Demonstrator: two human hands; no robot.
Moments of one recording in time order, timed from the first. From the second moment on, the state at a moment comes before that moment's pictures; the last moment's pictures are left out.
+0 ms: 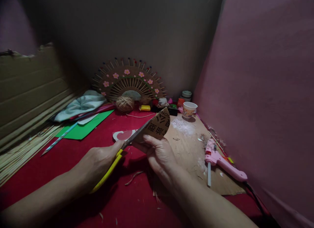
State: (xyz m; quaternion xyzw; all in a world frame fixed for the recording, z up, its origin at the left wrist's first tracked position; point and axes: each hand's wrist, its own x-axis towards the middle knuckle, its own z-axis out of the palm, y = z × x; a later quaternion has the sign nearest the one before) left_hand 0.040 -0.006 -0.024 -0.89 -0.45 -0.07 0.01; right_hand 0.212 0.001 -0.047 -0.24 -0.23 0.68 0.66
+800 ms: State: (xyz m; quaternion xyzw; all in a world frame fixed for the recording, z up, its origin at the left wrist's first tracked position) left_hand 0.039 -0.013 -0.017 -0.87 -0.49 -0.10 -0.02; right_hand 0.209 0.001 -0.049 -0.25 -0.21 0.68 0.65
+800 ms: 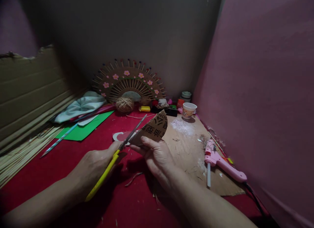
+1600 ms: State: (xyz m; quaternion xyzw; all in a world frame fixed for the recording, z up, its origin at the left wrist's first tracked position) left_hand 0.036 0.001 -0.018 -0.80 -0.45 -0.32 -0.24; right_hand 0.229 0.001 -0.011 -0.29 -0.29 0.58 0.71
